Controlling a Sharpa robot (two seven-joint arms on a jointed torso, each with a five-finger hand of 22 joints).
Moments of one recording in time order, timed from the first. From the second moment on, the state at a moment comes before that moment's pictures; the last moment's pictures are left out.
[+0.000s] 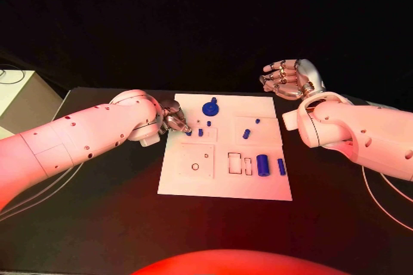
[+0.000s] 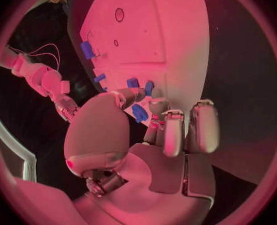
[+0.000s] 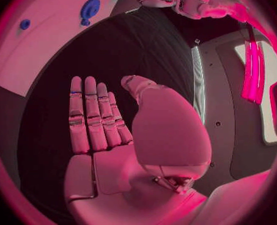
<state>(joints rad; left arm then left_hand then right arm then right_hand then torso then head) 1.18 -0.68 0.12 1.31 -1.15 0.11 -0.49 1.15 -0.24 0.74 0.18 0.38 0.90 0.07 0.65 0.93 1.22 -0.01 1.18 0.82 1.47 -0.07 1.54 1.31 0.08 1.40 0.04 1.43 1.31 1.31 -0.75 -0.11 1.40 -0.52 -0.75 0.27 1.35 -0.25 0.44 0.22 0.43 0.82 0.21 0.27 0.36 1.06 0.16 0.21 0.10 1.10 0.10 0.21 0.45 0.17 1.07 0.21 0.07 0.24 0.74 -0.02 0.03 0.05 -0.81</state>
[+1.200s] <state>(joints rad) 1.19 -0.64 0.11 1.26 -1.14 0.15 -0.51 1.11 -0.24 0.73 0.17 0.37 0.90 0.06 0.66 0.94 1.23 -0.02 1.17 0.81 1.47 -0.07 1.54 1.31 0.08 1.40 0.04 1.43 1.30 1.31 -0.75 -0.11 1.40 -0.52 -0.75 0.27 1.35 -0.25 0.44 0.22 0.43 0.82 0.21 0.27 0.36 1.06 0.16 0.21 0.09 1.10 0.10 0.21 0.45 0.17 1.07 0.21 0.07 0.24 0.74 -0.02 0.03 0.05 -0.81</state>
